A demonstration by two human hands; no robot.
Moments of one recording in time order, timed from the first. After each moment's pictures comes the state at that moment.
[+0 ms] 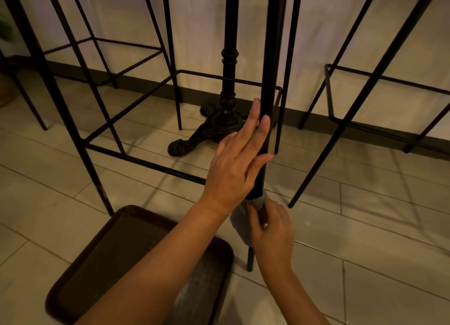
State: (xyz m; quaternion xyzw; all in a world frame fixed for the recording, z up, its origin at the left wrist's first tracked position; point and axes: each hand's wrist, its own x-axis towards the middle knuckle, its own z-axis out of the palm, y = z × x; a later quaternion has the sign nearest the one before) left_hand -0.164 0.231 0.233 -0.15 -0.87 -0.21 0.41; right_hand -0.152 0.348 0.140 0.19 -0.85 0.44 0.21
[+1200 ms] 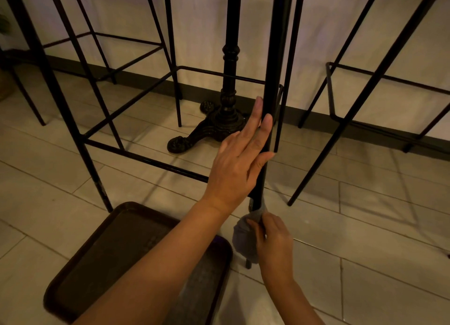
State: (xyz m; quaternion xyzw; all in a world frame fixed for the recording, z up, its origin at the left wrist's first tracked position) left_hand -0.166 0.233 0.229 -0.15 -0.87 -0.23 0.40; right_hand -0.148 0.361 0.110 0.23 -0.88 0.37 0.19
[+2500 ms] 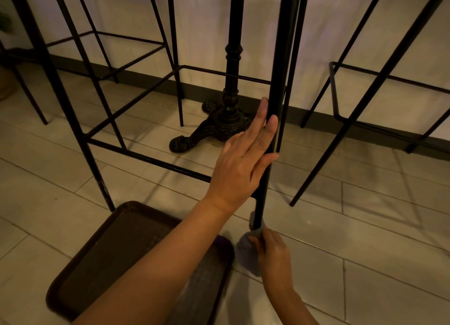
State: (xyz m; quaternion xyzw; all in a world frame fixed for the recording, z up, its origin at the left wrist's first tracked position) left_hand -0.166 0.232 0.230 -0.17 -0.87 -0.24 0.40; right_hand -0.145 0.369 0.067 0.22 -0.89 0.38 0.07
